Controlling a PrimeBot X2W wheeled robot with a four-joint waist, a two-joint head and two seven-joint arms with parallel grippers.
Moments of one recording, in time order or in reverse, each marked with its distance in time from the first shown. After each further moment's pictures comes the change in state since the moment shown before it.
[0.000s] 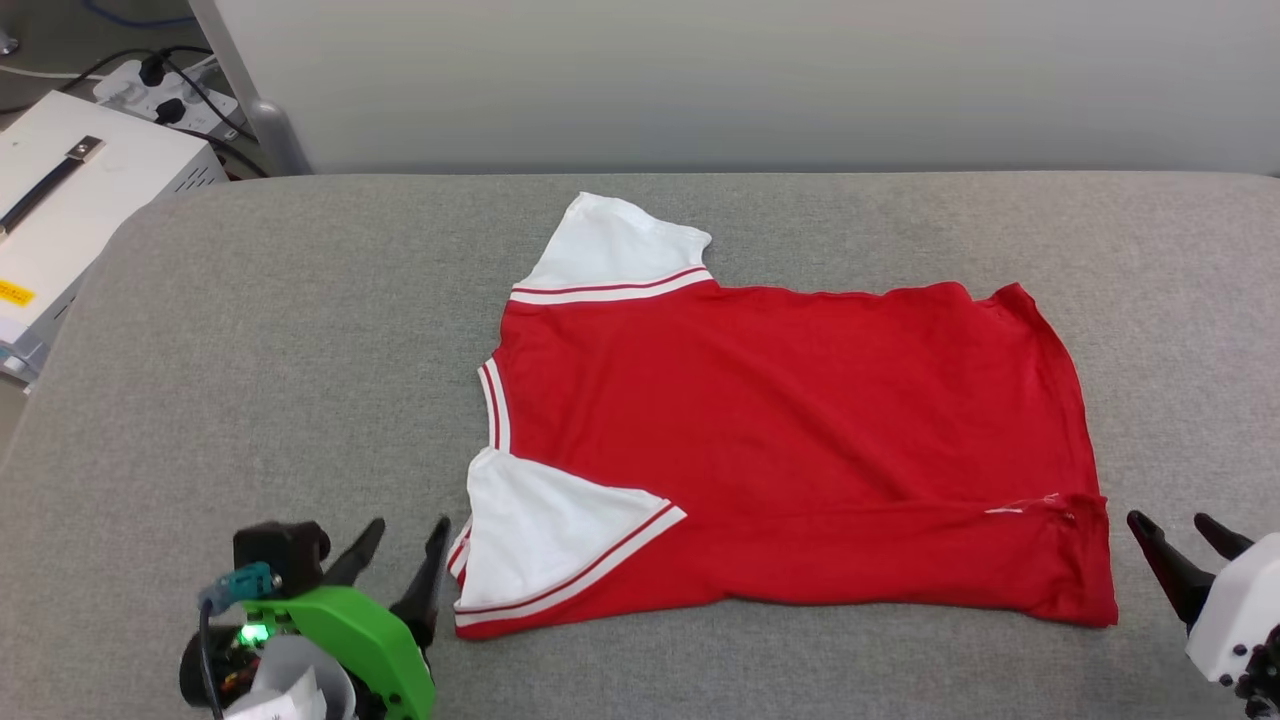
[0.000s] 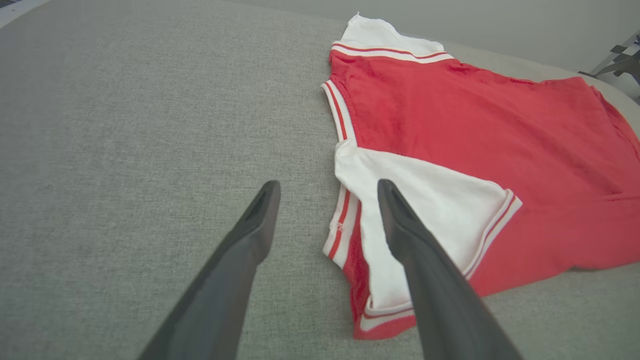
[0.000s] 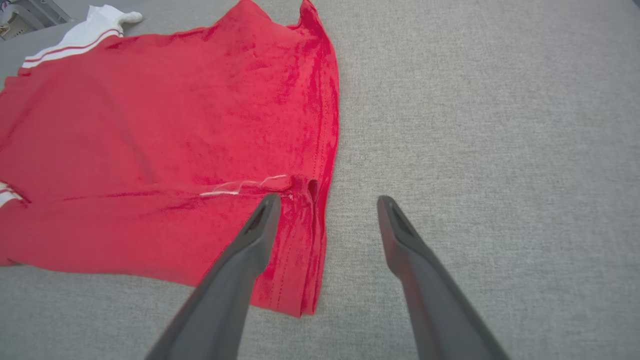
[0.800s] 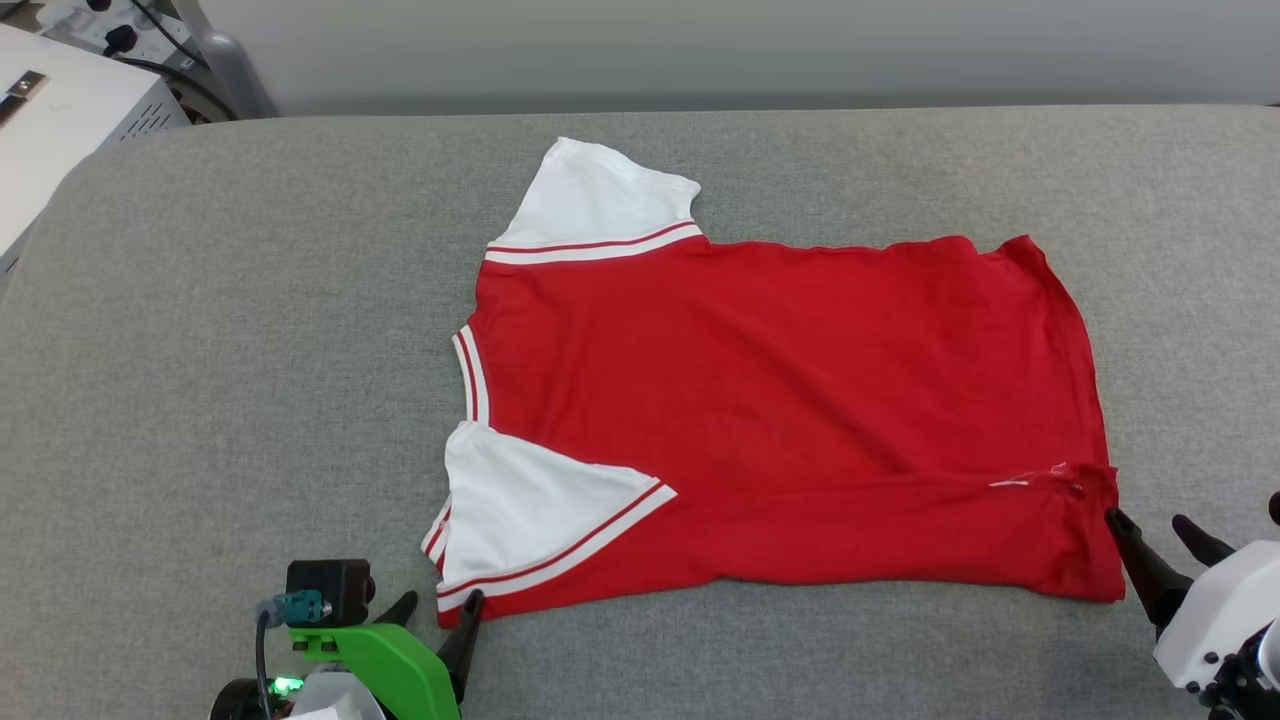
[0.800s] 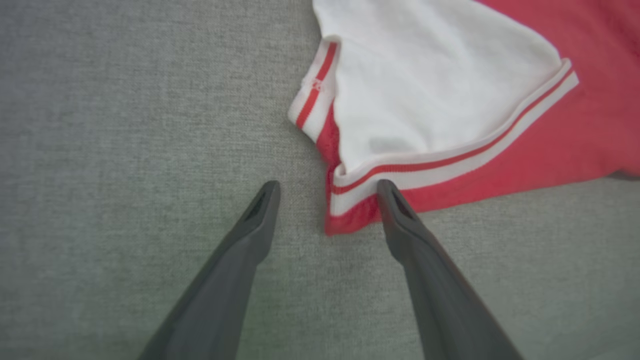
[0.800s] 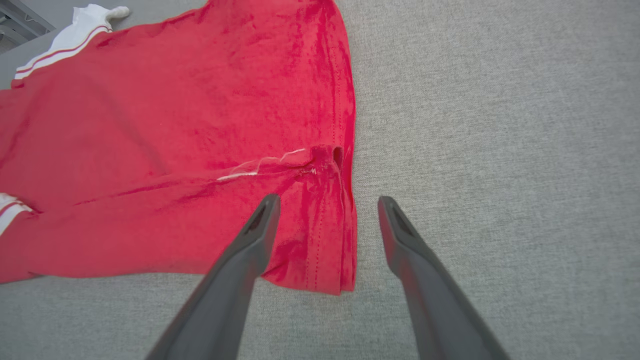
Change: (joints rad) left arm 0.081 0.008 -0.067 -0.106 -0.033 0.123 0.187; right arm 0.090 0.232 -0.197 -0.234 -0.141 0.000 0.154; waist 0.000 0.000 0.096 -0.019
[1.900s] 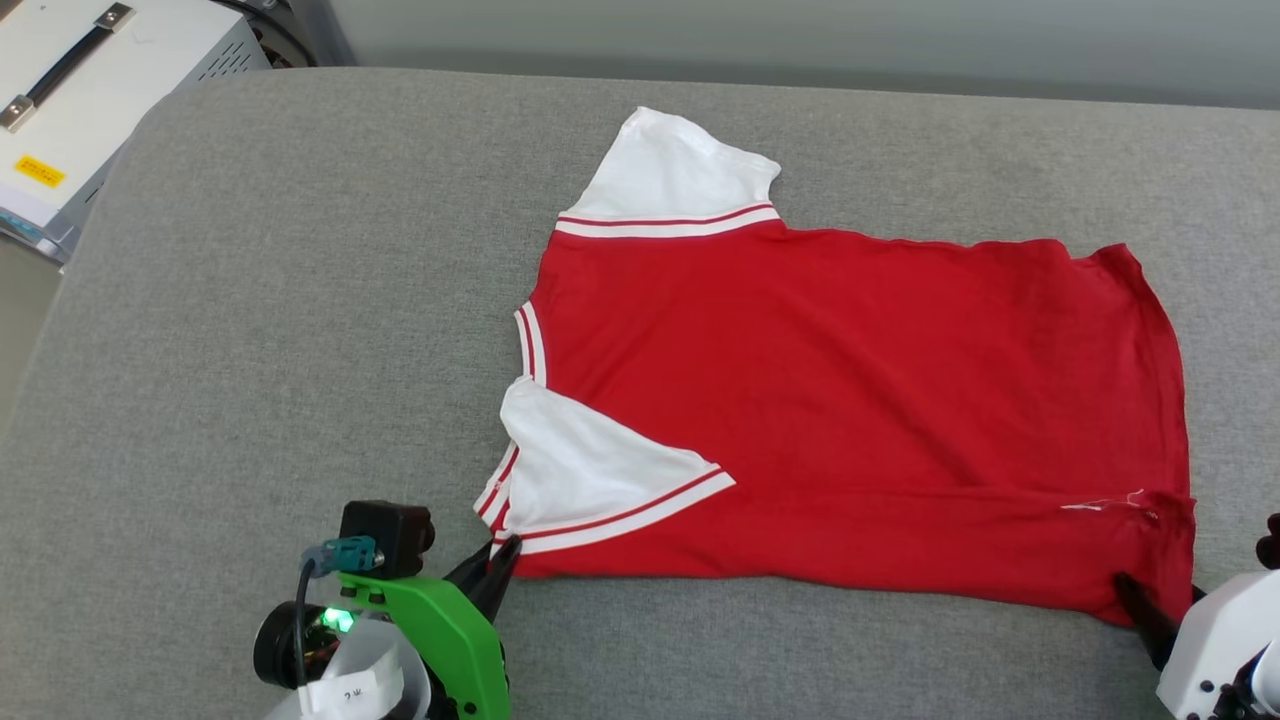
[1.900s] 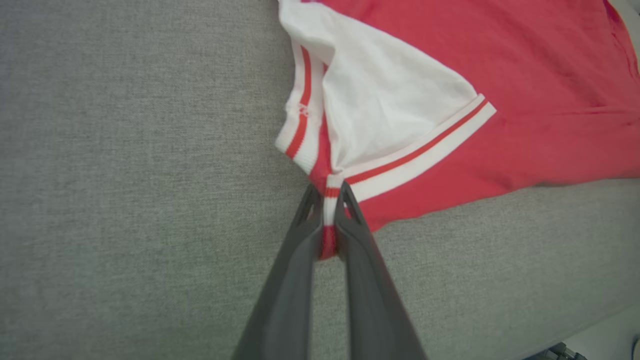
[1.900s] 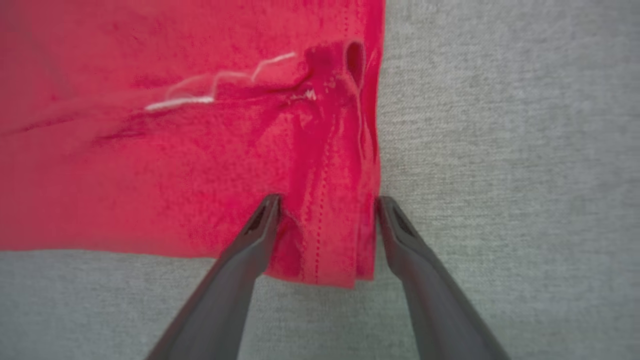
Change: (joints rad) left arm -0.084 0.018 -0.059 -0.128 0.041 -0.032 0.071; right arm -0.004 0.044 -0.066 0.125 -0.113 0.000 0.122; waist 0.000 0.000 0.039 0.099
